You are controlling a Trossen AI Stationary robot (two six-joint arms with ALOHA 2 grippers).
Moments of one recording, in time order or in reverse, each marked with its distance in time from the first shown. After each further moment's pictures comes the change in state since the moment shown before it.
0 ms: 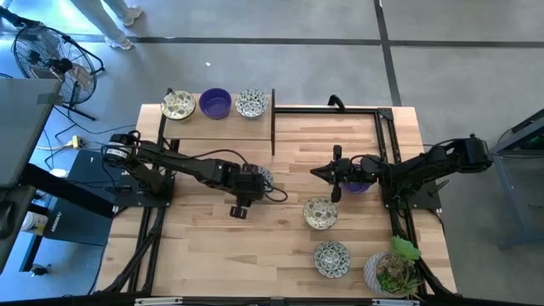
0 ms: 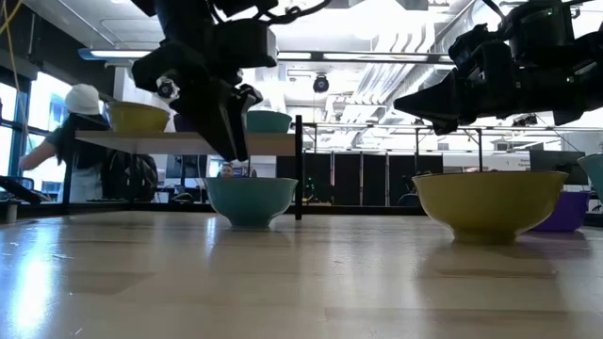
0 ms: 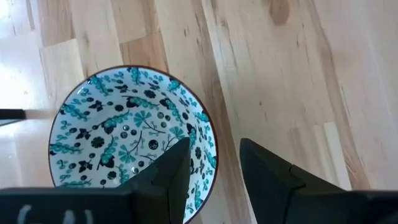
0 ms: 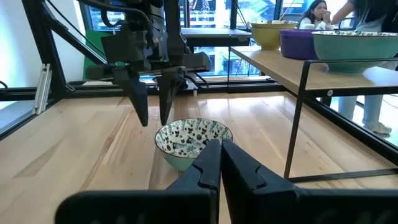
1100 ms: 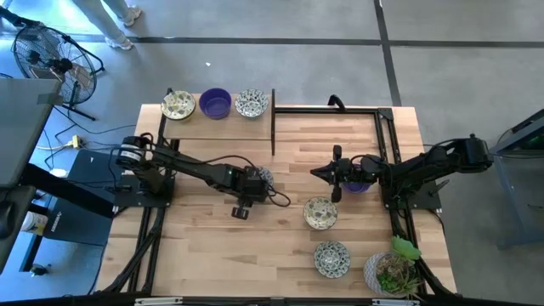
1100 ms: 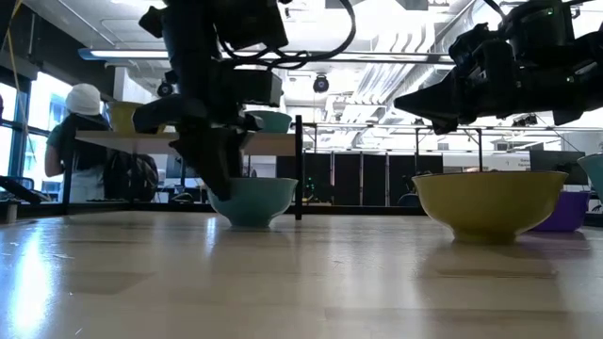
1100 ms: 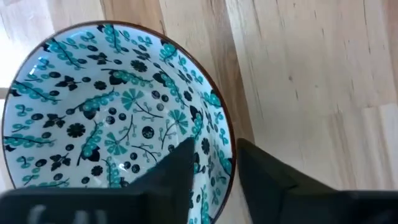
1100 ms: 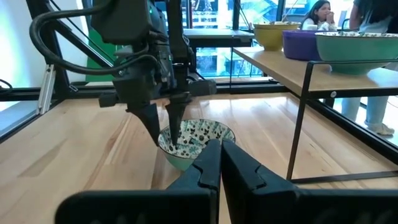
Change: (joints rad) left arm 0.002 0.118 0.002 -0.005 -0.056 0.003; right arm 0.000 -0.001 0.000 0.002 -0.011 0.000
